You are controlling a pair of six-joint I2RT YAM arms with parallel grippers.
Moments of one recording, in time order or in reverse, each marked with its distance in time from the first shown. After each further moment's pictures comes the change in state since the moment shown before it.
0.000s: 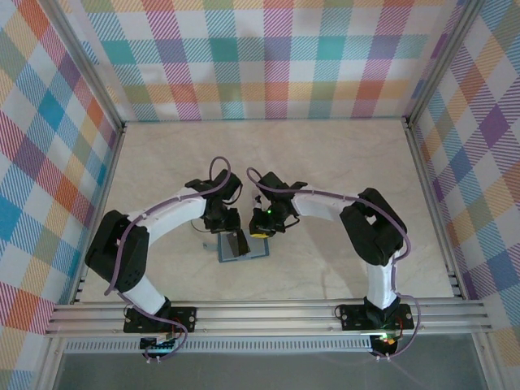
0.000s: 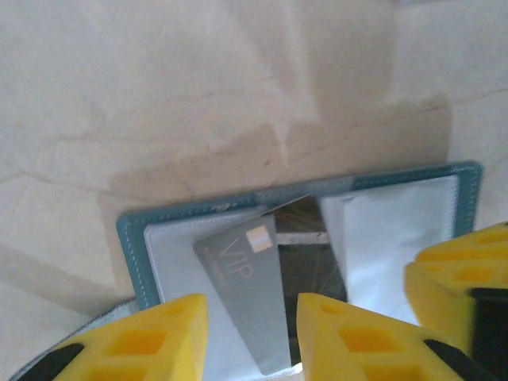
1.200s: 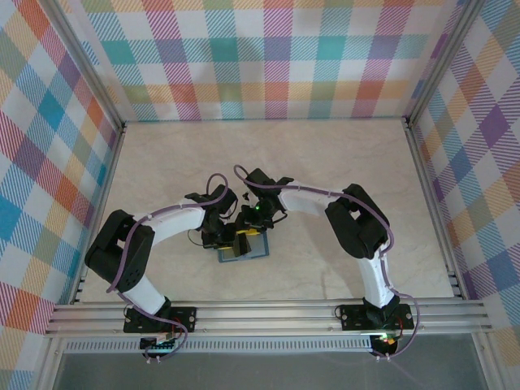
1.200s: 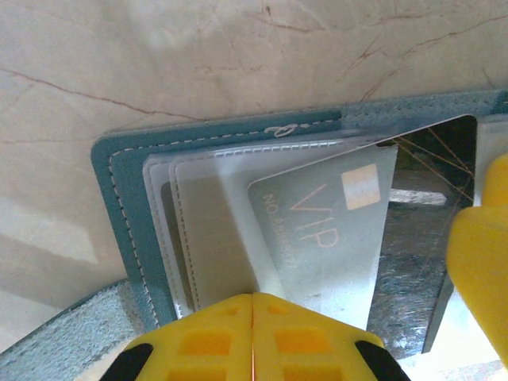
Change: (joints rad) left arm 0.021 0.000 -0.164 0.097 0.086 -0.024; right arm 0.030 0.137 0.173 -0.044 -0.018 -0.025
